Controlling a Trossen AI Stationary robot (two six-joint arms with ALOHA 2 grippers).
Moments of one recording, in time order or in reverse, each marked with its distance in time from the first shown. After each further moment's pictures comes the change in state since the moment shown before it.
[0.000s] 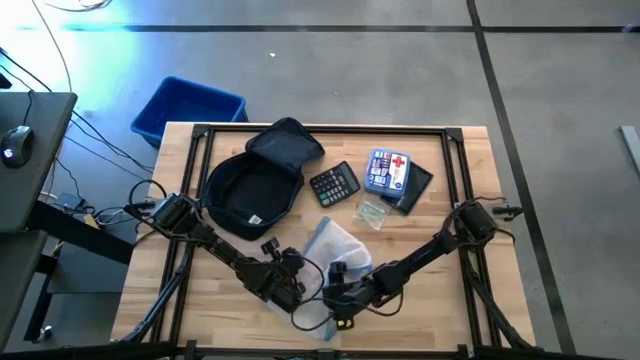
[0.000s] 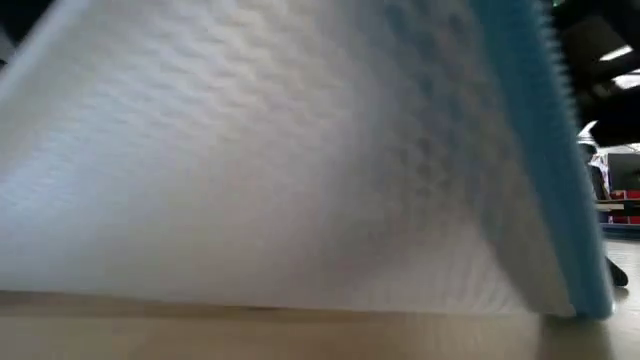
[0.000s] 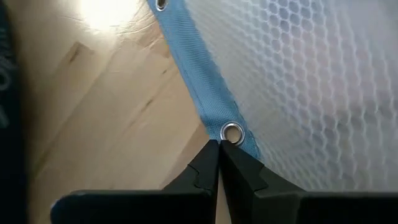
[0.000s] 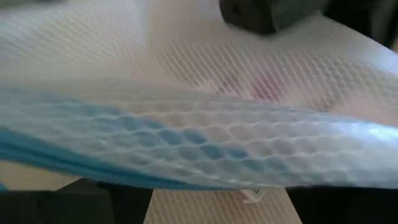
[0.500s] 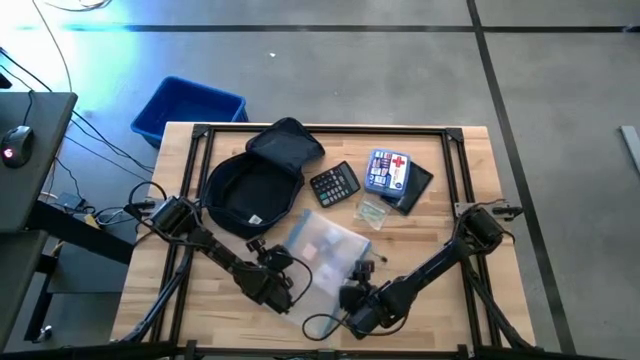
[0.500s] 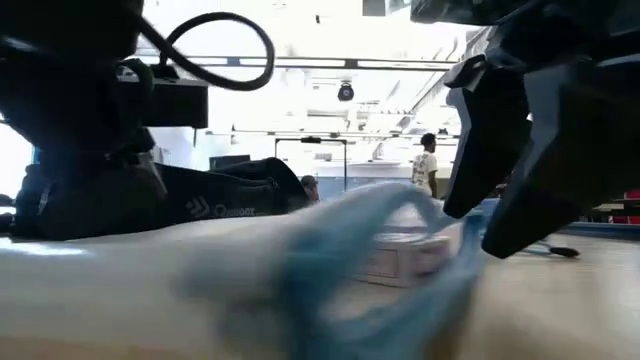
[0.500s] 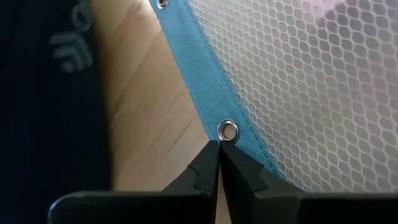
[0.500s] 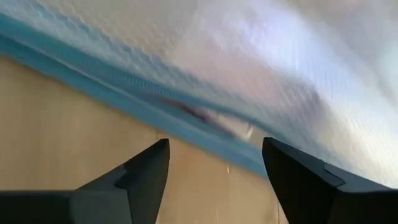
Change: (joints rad) left arm -0.043 0.005 0.014 -0.292 0.050 -0.170; right arm 0.100 -0.011 0.181 -0.635 0.185 0.296
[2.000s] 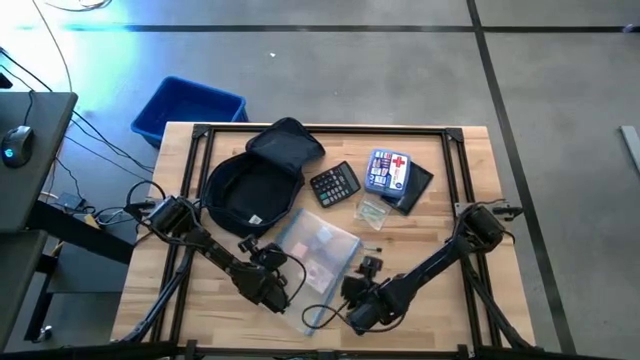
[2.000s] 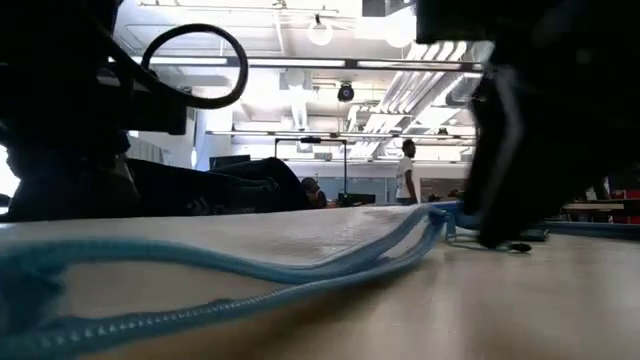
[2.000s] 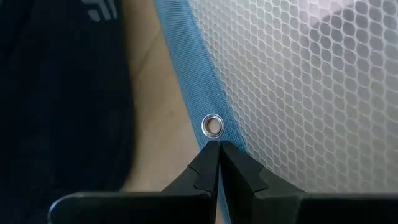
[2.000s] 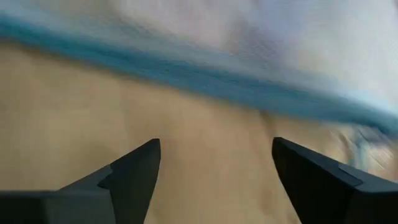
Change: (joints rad) left arm -0.016 -0.014 -0.017 -0.078 0.068 -0.087; right arm -0.006 -0.013 0.002 -0.109 -0.006 0.253
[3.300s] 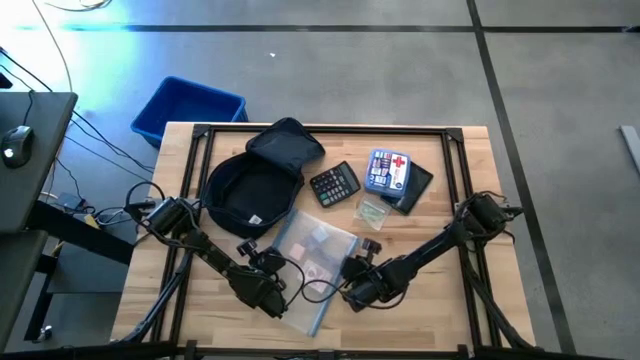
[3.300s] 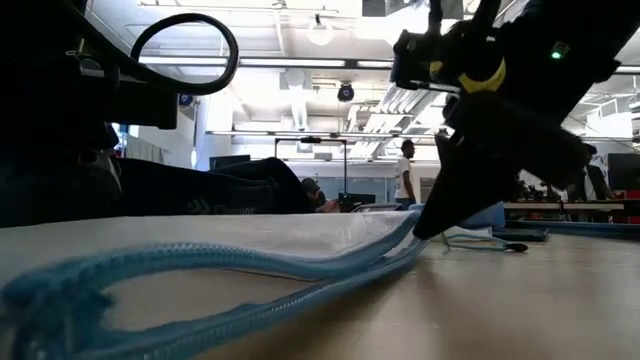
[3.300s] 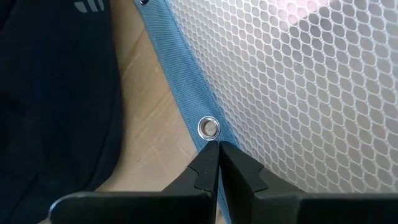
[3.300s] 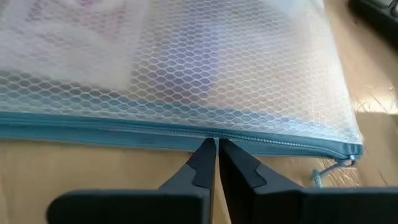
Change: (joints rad) left arm -0.017 0.000 0.006 0.024 -0.008 0.007; right arm -0.111 -0.080 -0.245 0.328 0.119 -0.085
